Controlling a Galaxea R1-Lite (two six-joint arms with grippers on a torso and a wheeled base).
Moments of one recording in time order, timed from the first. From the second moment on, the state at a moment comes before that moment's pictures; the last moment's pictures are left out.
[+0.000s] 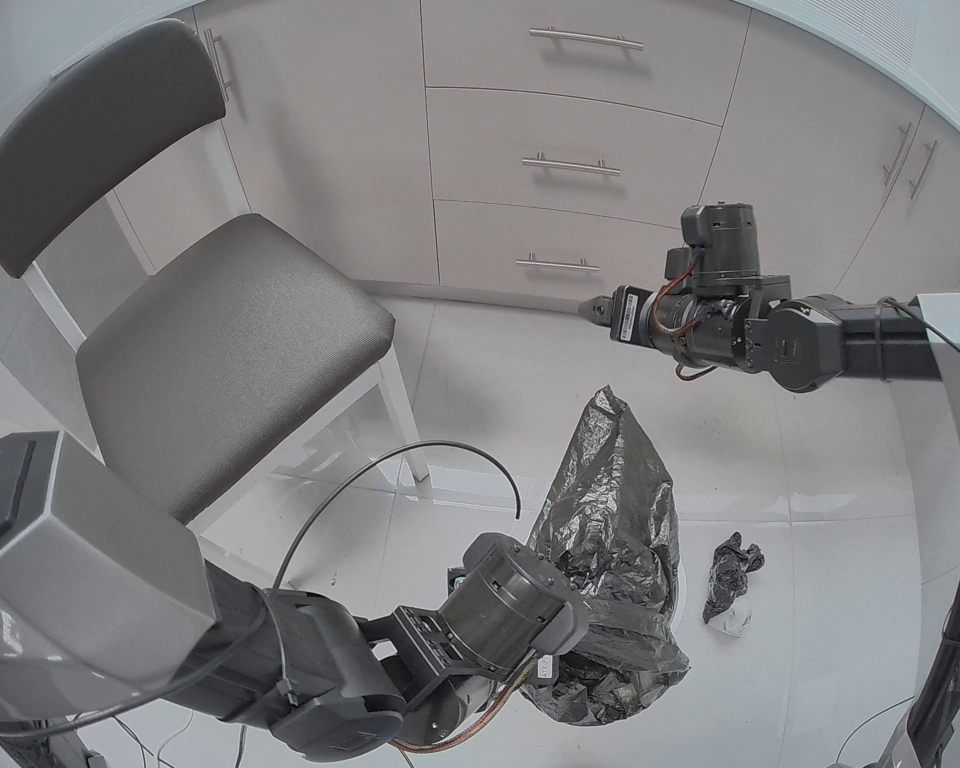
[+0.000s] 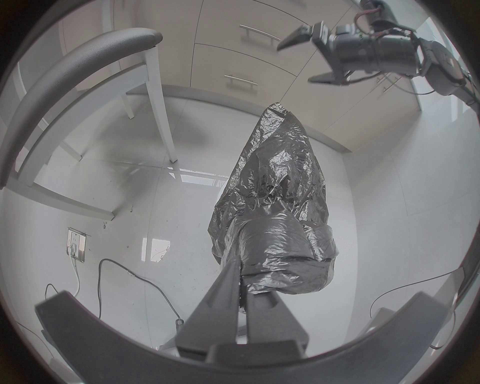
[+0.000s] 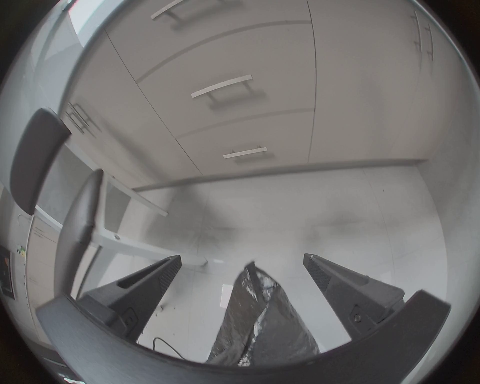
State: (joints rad) left arm -1.01 2.00 -0.90 -0.28 0.36 -0.71; right arm 0.44 2.09 -1.62 -0.14 -0.18 0.31
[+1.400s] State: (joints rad) left arm -1.00 2.00 -0.90 -0.28 0.36 -0.72; right arm 0.43 2.21 -1.48 -0.04 -0.19 0.44
